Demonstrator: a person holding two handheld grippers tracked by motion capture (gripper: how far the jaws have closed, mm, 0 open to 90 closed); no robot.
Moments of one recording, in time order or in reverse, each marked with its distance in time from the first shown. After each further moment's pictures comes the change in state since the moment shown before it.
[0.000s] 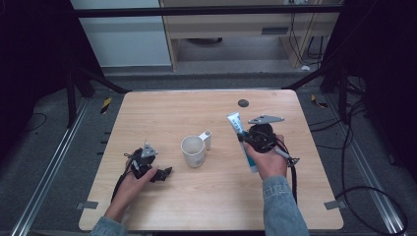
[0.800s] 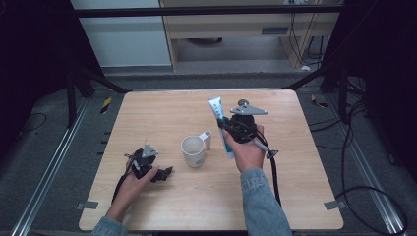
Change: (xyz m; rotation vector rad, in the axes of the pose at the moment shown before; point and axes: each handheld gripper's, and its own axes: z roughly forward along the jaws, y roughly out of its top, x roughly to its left) left arm -0.003 0.000 0.000 -0.001 0.017 -0.019; right arm 0.039 0.038 0.021 -0.196 0.044 0.014
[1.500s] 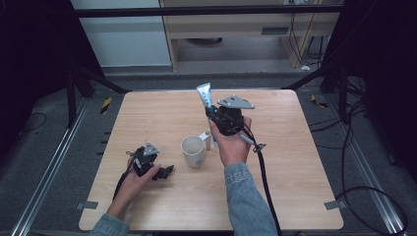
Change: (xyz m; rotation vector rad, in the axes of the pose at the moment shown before) left arm 0.002 0.005 0.005 -0.001 -0.010 0.013; right arm 0.031 0.027 0.014 -0.116 -0.033 -0.007
